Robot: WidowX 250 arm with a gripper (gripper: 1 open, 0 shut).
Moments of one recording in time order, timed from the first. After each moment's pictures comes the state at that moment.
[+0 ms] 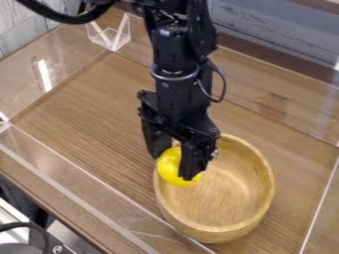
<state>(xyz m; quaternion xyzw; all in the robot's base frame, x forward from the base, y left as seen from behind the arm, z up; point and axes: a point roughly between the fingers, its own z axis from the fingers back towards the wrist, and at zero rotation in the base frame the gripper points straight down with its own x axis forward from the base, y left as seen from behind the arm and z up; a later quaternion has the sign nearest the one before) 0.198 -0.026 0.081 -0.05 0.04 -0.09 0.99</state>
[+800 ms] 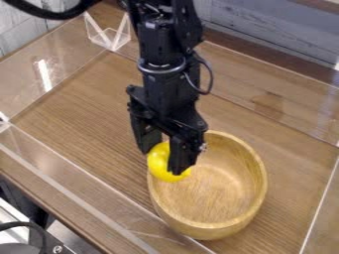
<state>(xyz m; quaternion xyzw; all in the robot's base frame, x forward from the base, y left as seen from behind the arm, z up) 0.194 -0.016 0.086 -0.06 0.04 -0.09 0.99</state>
